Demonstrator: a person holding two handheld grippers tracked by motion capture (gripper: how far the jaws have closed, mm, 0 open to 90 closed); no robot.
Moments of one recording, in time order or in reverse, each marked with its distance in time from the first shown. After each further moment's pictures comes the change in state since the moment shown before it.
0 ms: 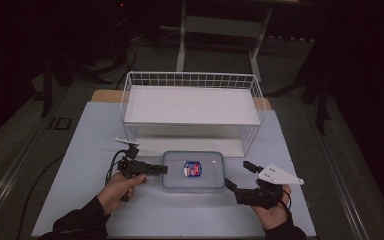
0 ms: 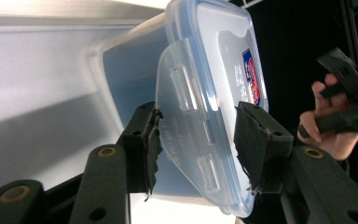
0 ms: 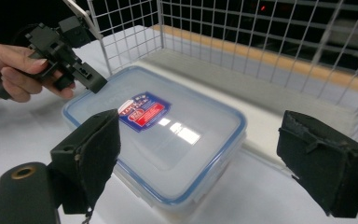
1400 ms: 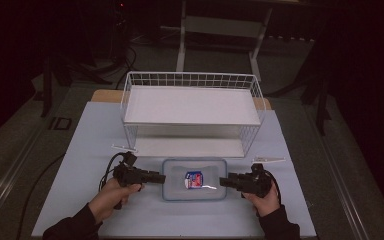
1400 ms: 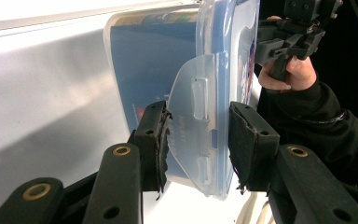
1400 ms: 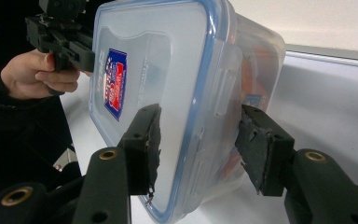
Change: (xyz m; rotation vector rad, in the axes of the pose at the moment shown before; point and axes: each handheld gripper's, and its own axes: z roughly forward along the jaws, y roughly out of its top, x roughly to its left) left arm -0.022 -0.019 -0.011 0.025 0.002 0.233; right arm -0.054 -0.037 0.051 0.241 0.373 0.421
